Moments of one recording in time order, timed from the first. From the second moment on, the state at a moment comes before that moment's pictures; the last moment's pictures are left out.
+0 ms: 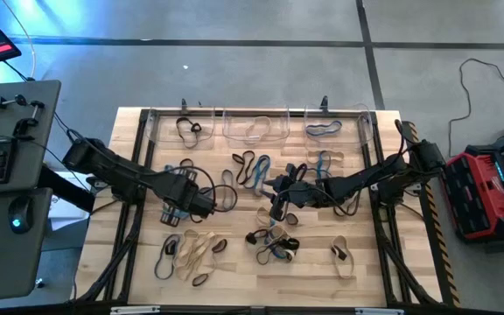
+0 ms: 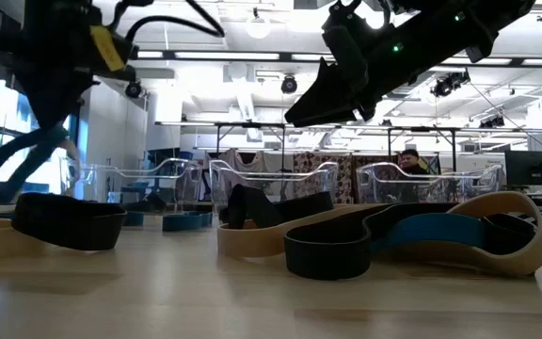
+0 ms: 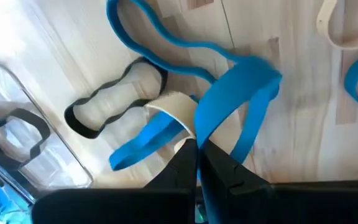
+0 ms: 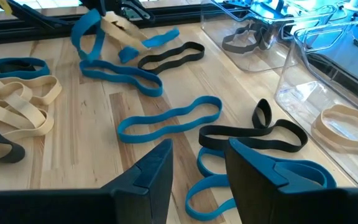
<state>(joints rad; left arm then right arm) -0.30 1.54 1.13 -1.40 -0.22 -0.02 0.20 1.61 0.80 0.32 0.49 0.21</state>
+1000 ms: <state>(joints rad) -0.30 1.53 1.13 -1.33 -0.35 -0.02 0.20 1.61 0.80 0.32 0.49 0.20</state>
